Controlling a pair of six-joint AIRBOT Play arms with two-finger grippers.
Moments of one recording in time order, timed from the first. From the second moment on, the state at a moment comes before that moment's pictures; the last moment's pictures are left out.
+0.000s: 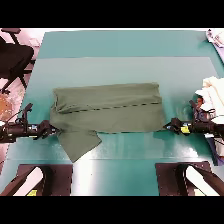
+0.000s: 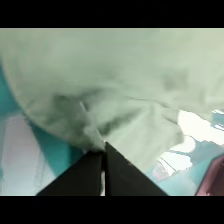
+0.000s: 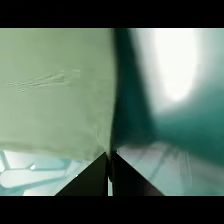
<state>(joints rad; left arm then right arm) 0.53 -0.93 0.46 0.78 -1.29 -1.06 -0.40 -0.92 0.41 -0.82 1.13 1.19</state>
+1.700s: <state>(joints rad) 0.15 -0.94 0.66 0.36 -0.33 -0.47 -0.31 -1.51 1.17 -0.62 1.15 1.12</state>
